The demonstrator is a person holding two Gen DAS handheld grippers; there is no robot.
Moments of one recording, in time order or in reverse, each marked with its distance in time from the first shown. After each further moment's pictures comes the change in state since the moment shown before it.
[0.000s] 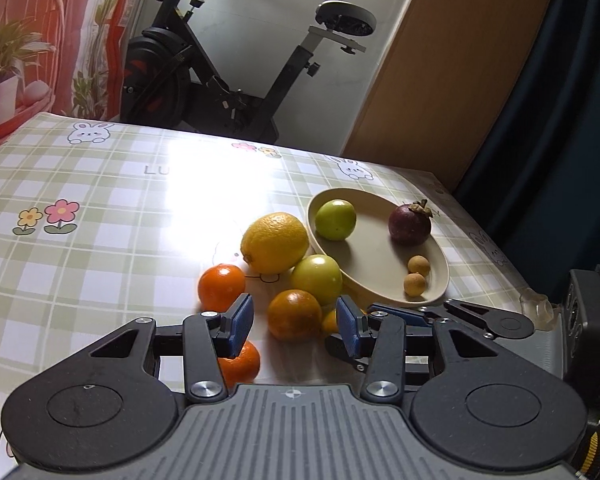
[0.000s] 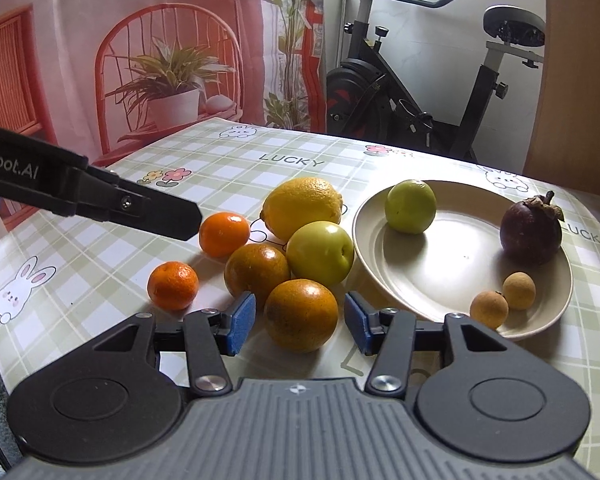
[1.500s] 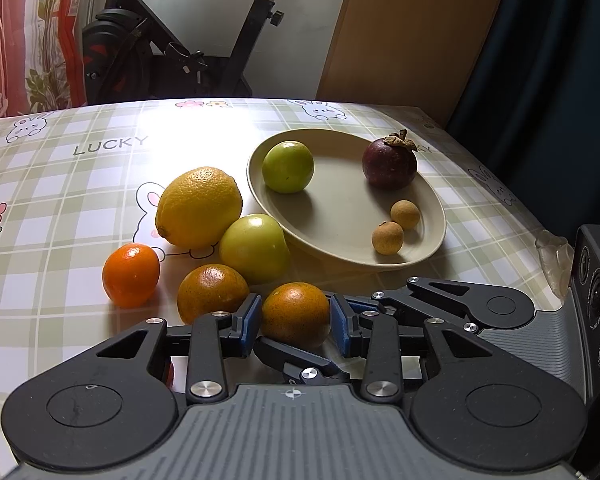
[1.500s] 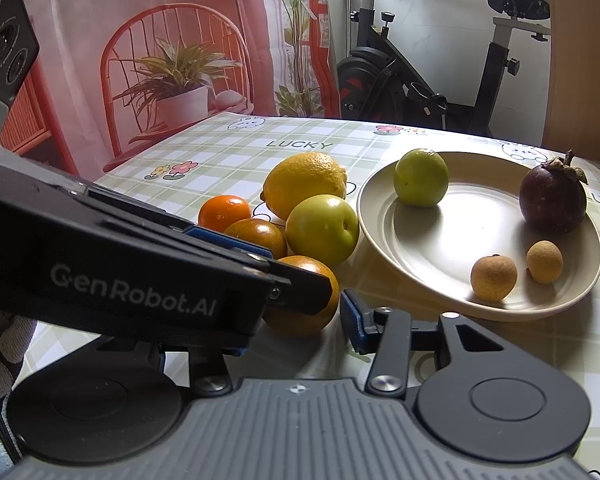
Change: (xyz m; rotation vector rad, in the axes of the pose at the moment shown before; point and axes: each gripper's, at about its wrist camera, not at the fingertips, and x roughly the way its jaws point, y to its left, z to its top) left arm 0.064 -0.047 -0.012 0.125 0.126 0.026; right arm 0.014 -0.021 -0.013 0.063 0.010 0.081
